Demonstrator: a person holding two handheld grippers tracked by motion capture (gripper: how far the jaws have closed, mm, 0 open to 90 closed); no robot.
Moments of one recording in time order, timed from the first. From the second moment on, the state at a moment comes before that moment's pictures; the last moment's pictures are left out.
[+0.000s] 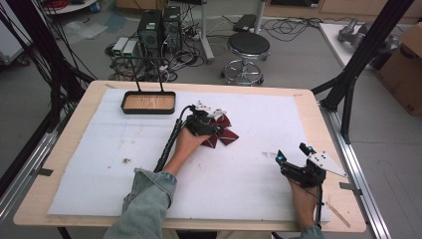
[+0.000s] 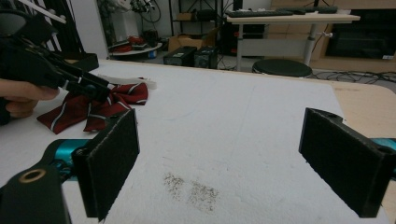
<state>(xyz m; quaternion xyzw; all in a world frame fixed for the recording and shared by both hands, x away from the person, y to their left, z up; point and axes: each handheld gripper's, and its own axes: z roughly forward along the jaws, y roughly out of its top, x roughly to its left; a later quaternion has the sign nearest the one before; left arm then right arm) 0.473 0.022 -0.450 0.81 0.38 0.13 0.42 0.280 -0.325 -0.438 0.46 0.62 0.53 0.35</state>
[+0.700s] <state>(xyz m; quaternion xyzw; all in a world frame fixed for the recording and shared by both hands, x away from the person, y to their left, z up) 0.450 0.072 -0.357 0.82 0.28 0.18 0.47 0.281 -0.326 -0.438 0.46 0.62 0.53 0.34</state>
